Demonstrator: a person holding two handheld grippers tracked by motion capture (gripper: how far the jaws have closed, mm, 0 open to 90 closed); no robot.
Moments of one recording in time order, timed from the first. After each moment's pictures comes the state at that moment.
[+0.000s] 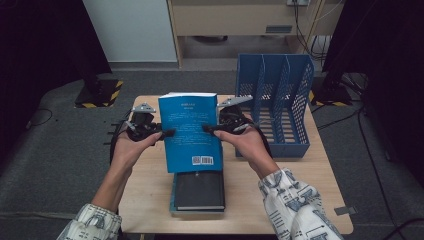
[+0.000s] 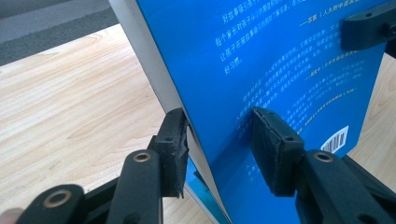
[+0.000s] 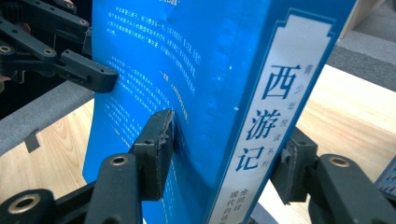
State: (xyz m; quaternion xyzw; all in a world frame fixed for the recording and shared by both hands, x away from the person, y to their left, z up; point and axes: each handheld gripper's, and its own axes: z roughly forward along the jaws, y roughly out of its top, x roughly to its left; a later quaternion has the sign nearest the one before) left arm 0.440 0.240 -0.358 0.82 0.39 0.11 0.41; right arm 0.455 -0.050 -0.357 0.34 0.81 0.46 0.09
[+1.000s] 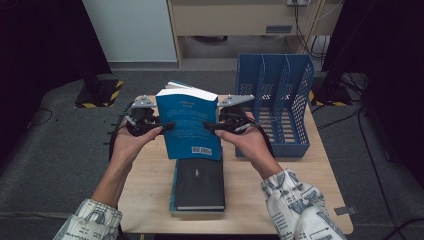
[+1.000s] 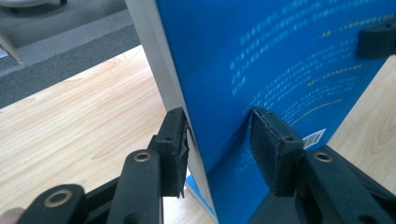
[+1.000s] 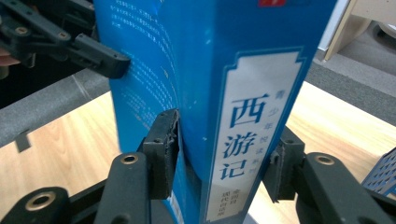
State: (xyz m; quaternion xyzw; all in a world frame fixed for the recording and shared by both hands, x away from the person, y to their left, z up) left arm 0.434 0.235 -0.342 0.81 0.38 0.16 0.41; right arm 0.442 -0.052 -0.343 0.31 0.81 0.47 0.13
